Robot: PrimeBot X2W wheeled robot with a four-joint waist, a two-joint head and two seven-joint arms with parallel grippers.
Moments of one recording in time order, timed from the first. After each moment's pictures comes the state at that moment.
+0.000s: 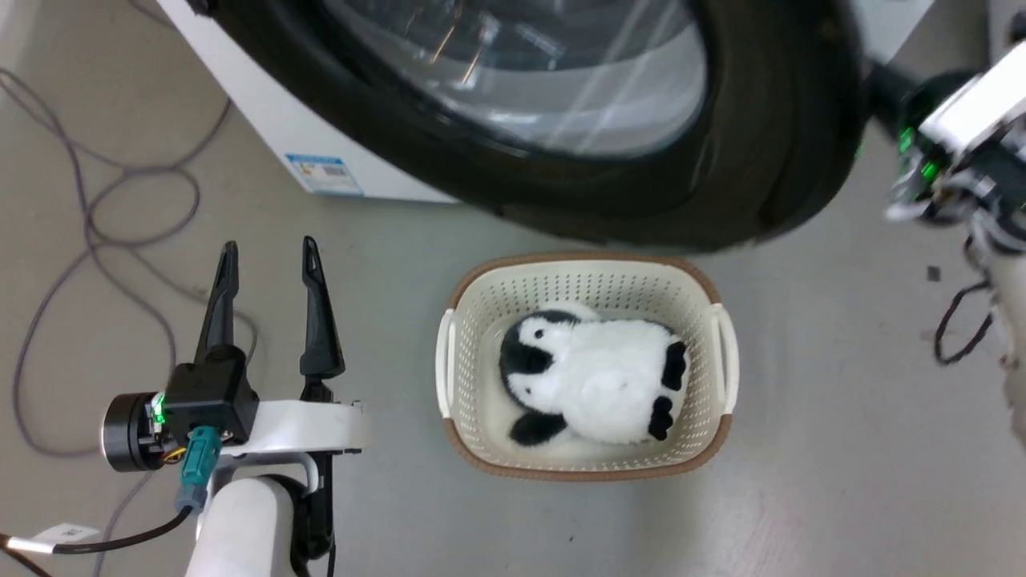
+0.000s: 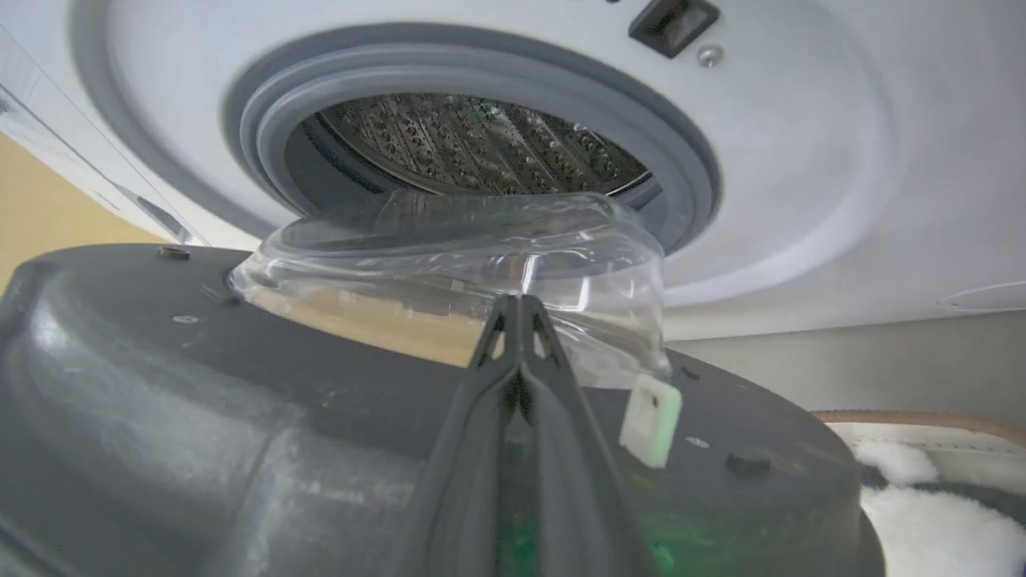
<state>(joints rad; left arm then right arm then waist) -0.24 0.05 -0.04 0.03 -0.07 0.14 -0.26 -0.98 -0.33 0.23 0.67 1.50 0.13 0.48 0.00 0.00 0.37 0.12</state>
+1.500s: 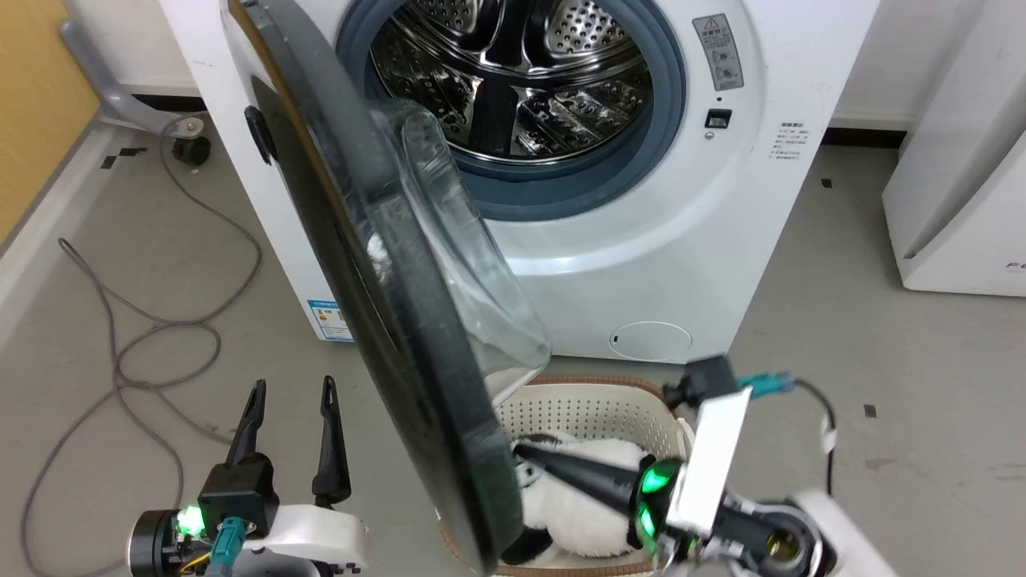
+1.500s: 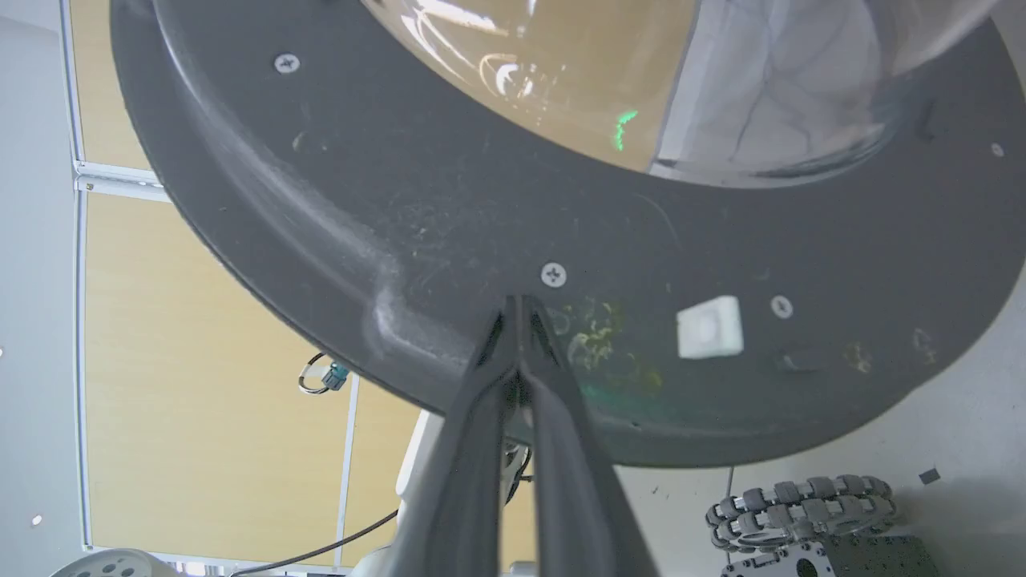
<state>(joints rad) -0.04 0.05 -0.02 0.13 -0.04 0.09 -0.26 -0.32 -0.12 0.47 0.22 1.61 0.13 0.66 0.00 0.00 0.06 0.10</state>
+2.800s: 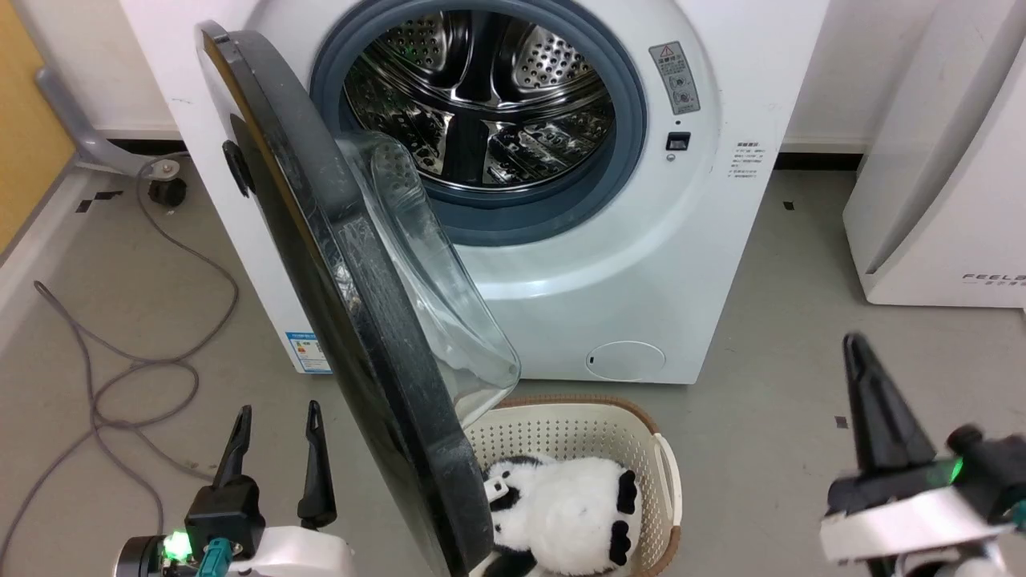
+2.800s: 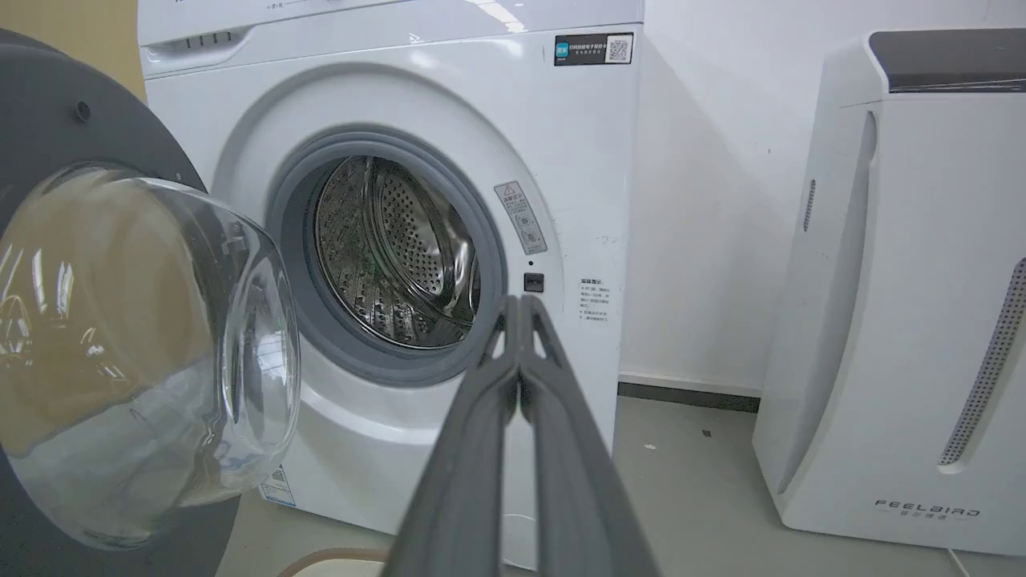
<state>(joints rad) 0.00 0.05 0.01 0.13 -0.04 0.08 -0.26 -0.06 -0.16 0.03 0.00 0.21 0.13 -0.26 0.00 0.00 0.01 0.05</state>
